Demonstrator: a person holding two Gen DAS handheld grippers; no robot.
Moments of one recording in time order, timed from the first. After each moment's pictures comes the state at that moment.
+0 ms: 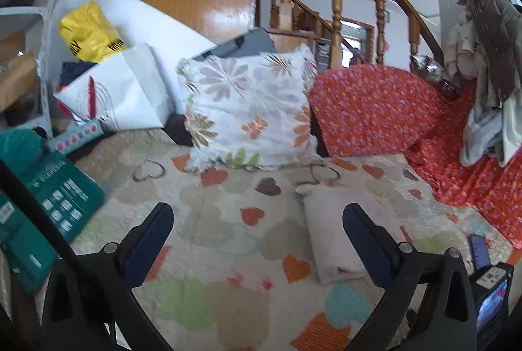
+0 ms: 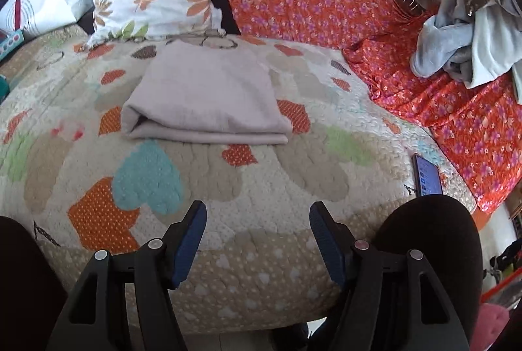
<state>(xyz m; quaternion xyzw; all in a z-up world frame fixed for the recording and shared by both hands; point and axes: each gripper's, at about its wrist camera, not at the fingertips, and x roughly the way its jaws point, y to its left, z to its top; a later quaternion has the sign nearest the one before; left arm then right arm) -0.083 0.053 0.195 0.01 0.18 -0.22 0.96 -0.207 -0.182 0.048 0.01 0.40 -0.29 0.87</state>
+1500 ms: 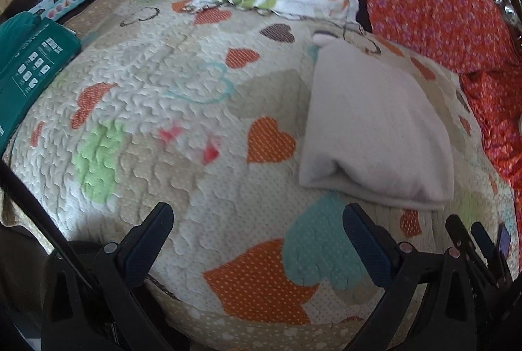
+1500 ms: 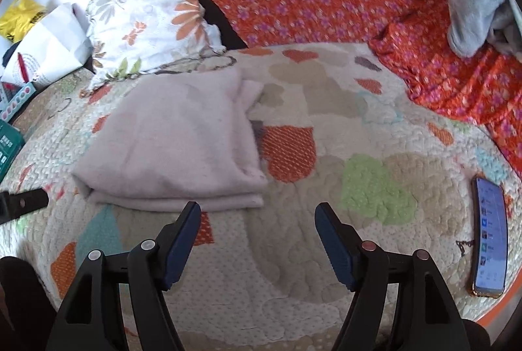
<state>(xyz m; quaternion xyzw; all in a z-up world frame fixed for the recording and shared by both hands) -0.054 -0.071 0.045 0.00 0.47 -0.11 0.88 -0.172 -0.311 0.025 0.11 0.35 -0.20 0.91</state>
